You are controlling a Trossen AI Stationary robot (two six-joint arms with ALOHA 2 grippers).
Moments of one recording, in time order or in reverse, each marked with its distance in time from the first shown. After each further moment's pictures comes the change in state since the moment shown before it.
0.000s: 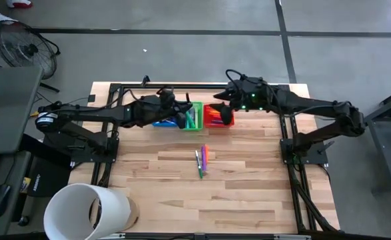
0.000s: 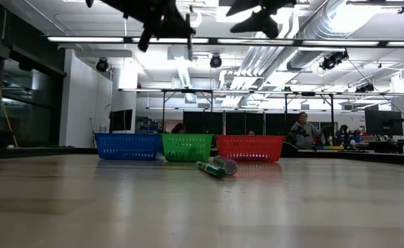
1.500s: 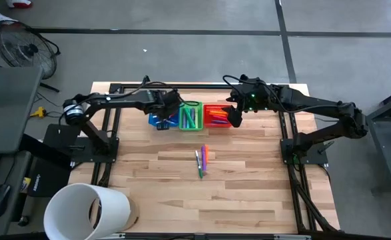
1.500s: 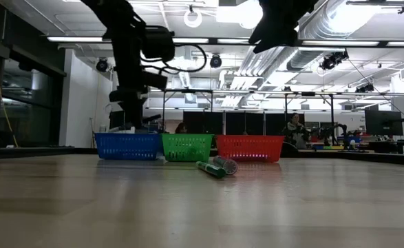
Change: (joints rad) left arm 0.269 0.333 0.168 -0.872 0.070 0.804; right arm -0.046 -0.040 0.000 -0.308 0.050 -0.105
